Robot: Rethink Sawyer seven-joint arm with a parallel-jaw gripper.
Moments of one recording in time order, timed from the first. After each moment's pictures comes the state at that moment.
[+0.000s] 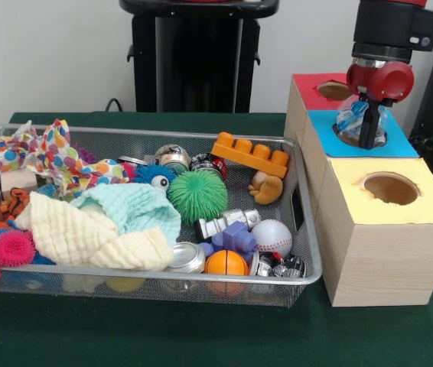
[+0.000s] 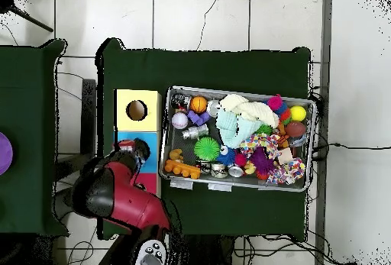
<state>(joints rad) 0.28 -0.66 -0.13 2.04 0.67 -0.15 2.80</state>
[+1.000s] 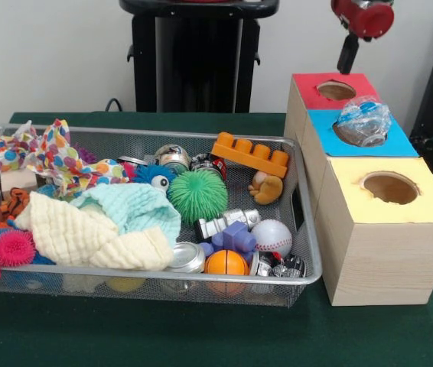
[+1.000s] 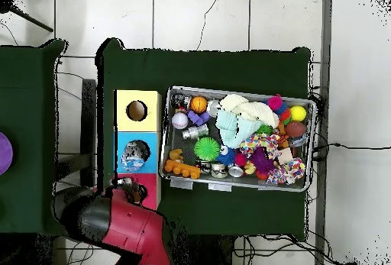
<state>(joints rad) 0.48 -0.74 -0.47 1.97 0.52 0.56 2.80</state>
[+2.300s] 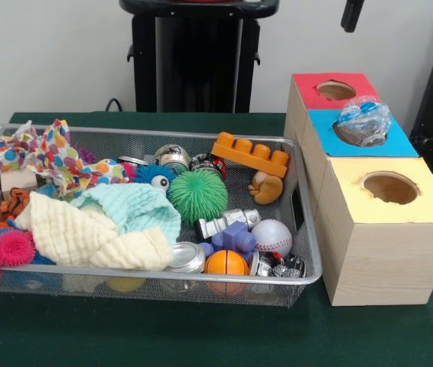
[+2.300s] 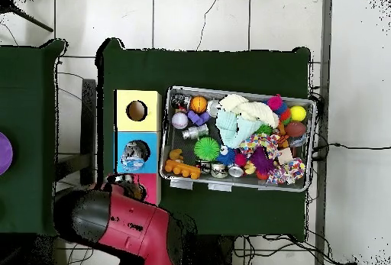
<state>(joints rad) 0.49 -0.79 -0.58 1.85 0.49 0.76 2.80</state>
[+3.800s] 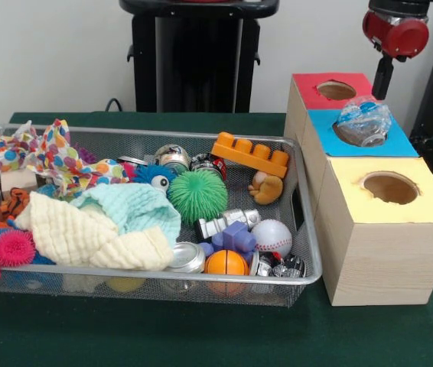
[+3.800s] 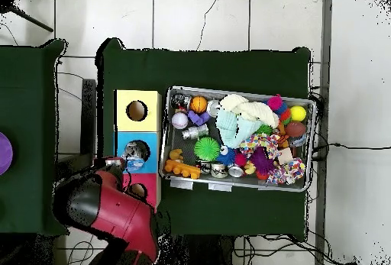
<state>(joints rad) 0.51 -0.66 -0.40 1.94 0.76 0.35 2.80</state>
